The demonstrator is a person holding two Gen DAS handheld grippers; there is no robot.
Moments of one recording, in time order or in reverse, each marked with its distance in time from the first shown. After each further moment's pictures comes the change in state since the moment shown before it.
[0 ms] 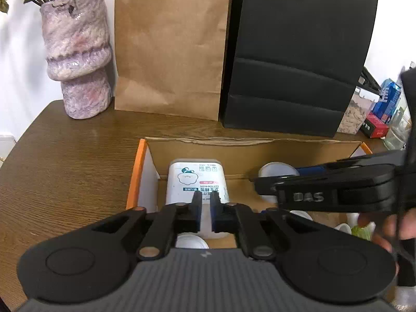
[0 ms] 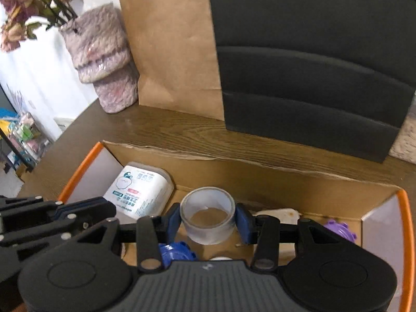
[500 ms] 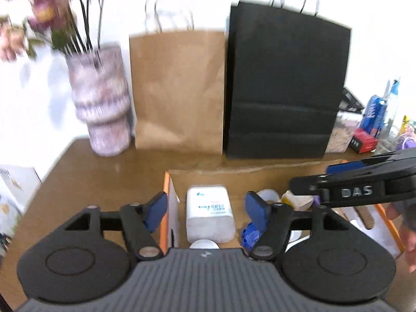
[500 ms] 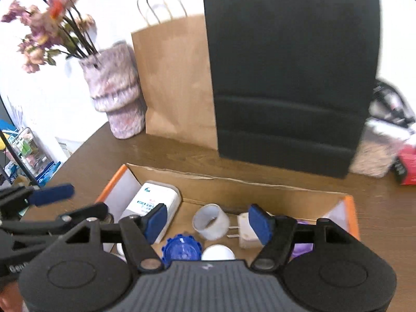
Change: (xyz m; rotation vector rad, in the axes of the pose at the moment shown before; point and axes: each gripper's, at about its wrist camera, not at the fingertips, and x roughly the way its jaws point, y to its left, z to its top) left arm -0.094 -0.007 0.002 0.065 -0.168 0.056; right arm -0.125 0.008 -0.015 -0.004 -0.154 -0.068
